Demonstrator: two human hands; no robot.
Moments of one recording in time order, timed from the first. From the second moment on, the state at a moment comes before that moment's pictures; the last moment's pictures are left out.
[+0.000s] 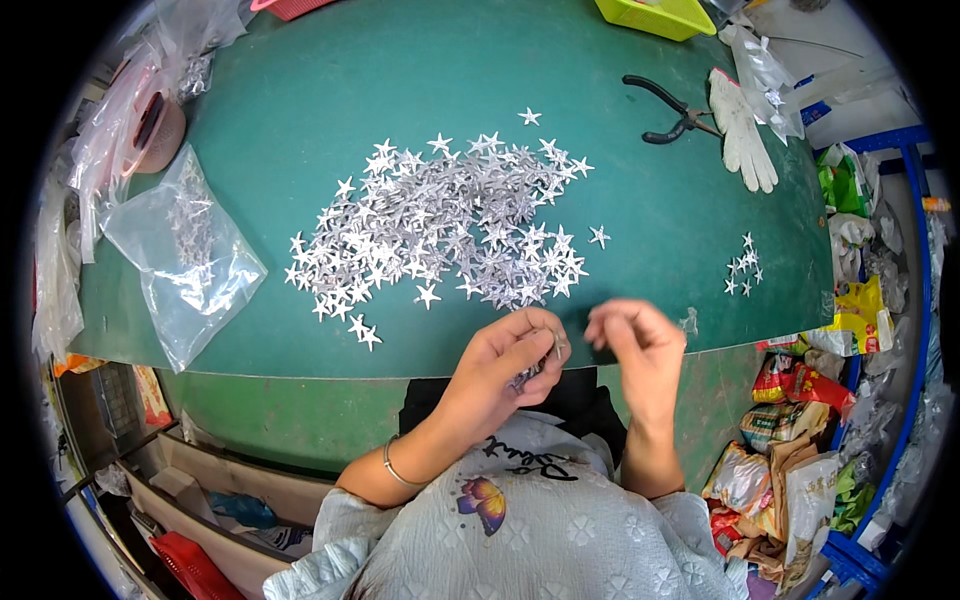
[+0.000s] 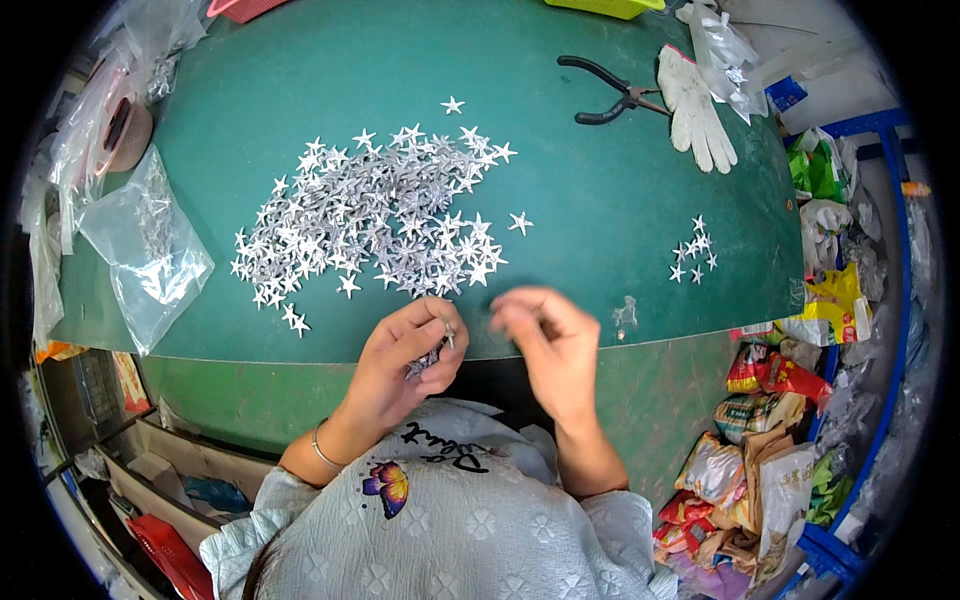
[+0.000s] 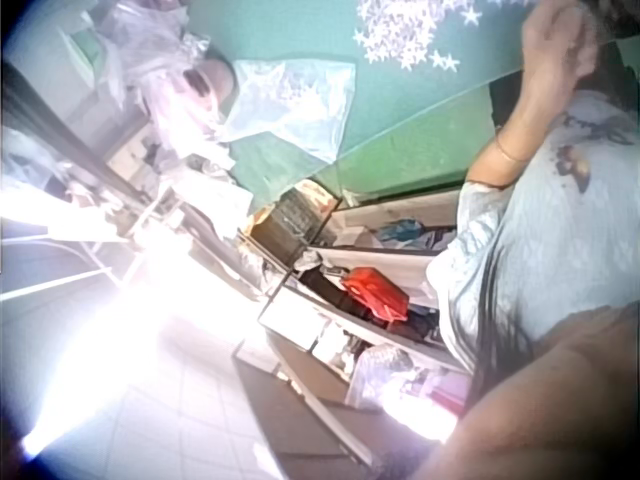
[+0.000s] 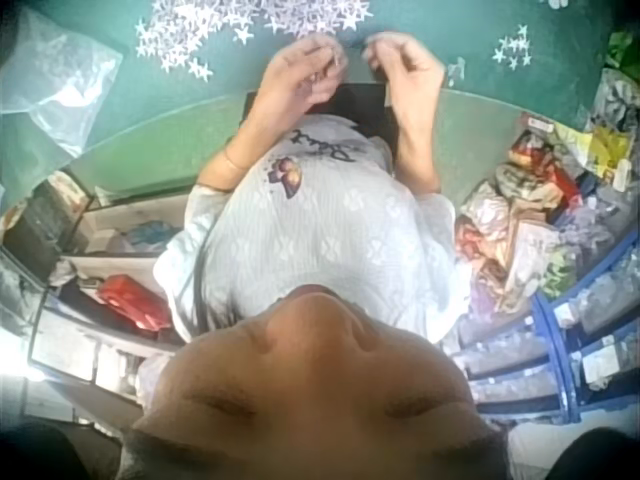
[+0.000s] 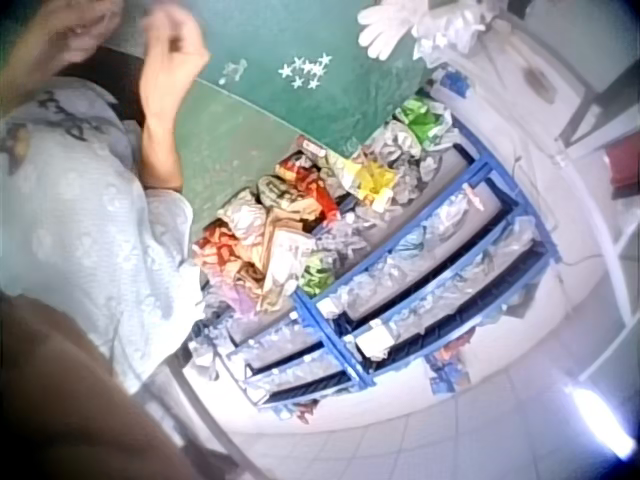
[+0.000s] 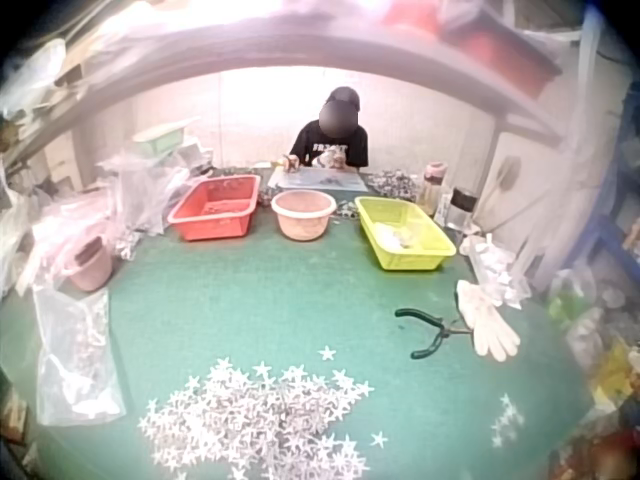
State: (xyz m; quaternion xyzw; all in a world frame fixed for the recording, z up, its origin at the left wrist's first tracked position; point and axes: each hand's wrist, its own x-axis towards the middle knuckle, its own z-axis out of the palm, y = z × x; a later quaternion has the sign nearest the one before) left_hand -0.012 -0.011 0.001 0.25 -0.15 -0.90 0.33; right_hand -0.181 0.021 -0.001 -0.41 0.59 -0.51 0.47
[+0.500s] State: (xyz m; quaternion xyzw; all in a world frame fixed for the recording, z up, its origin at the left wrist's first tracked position) left_hand -0.015 -0.011 -0.006 0.24 -0.12 -0.90 0.35; right_hand -0.200 -0.032 -0.035 -0.64 0.68 -0.37 -0.01
